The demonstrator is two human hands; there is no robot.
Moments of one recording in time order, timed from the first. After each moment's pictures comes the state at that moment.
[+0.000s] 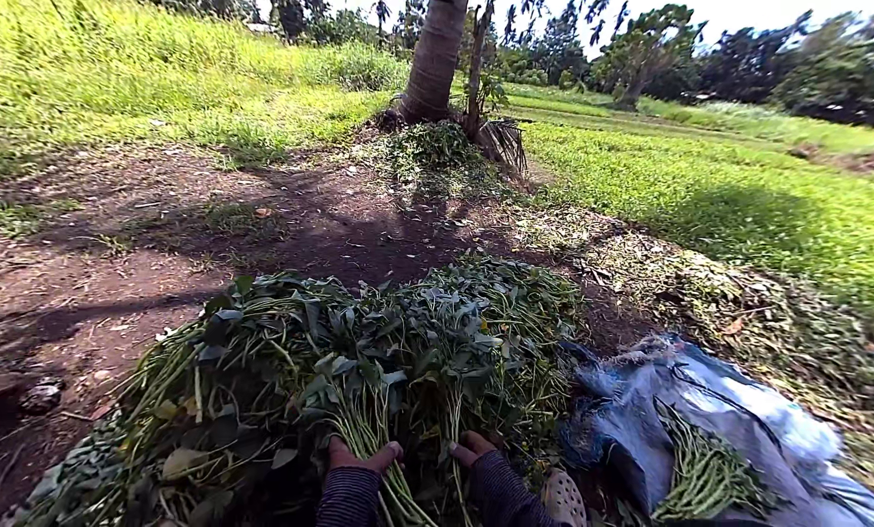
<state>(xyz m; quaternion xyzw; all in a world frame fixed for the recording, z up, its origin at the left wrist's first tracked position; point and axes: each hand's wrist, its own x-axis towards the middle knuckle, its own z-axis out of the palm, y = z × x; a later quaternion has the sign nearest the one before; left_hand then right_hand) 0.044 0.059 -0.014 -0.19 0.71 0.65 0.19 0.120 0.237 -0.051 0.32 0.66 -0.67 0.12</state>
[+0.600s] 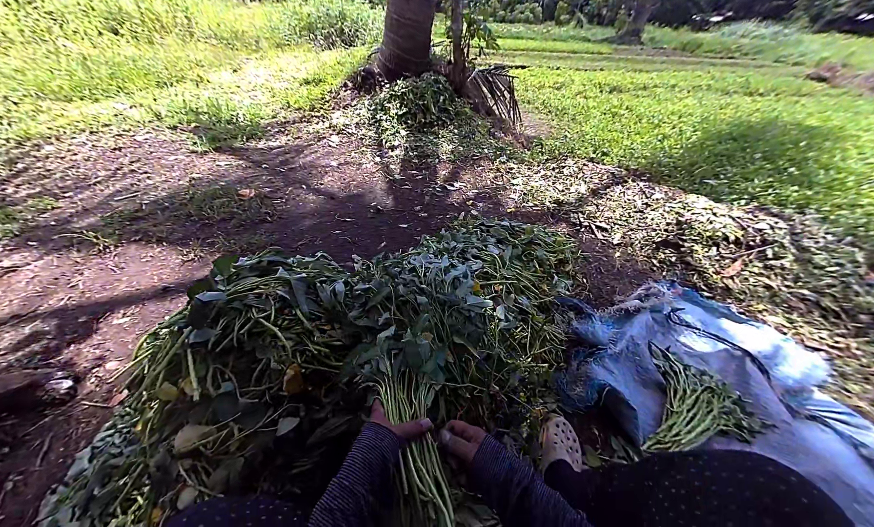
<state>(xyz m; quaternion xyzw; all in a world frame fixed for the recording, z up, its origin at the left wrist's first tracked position) 0.039 0.079 -0.044 -0.04 0.79 0.49 0.36 0.159 0.228 -0.078 0.19 0.64 -0.73 0.13</state>
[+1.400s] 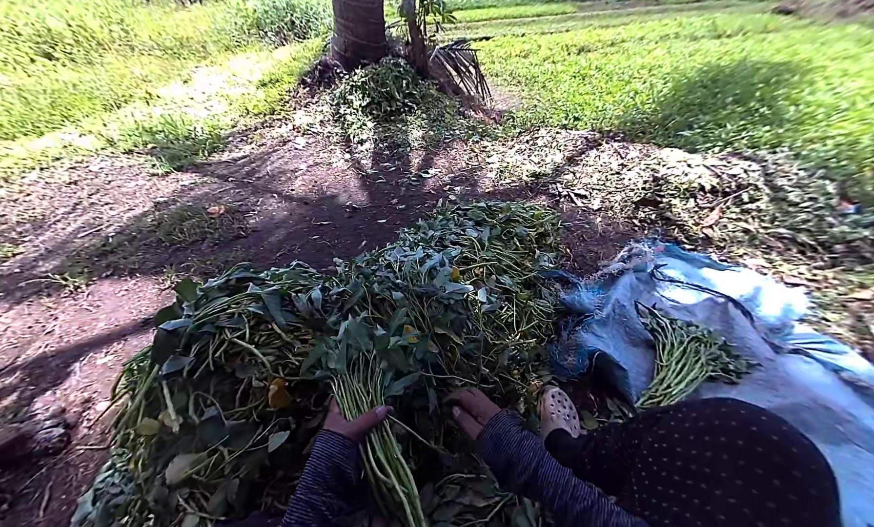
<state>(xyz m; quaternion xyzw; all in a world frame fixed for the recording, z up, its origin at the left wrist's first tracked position) 0.022 0.050 -0.056 -0.01 0.70 0.67 0.27 0.163 0.257 -0.058 0.17 0.84 -0.51 0.10</state>
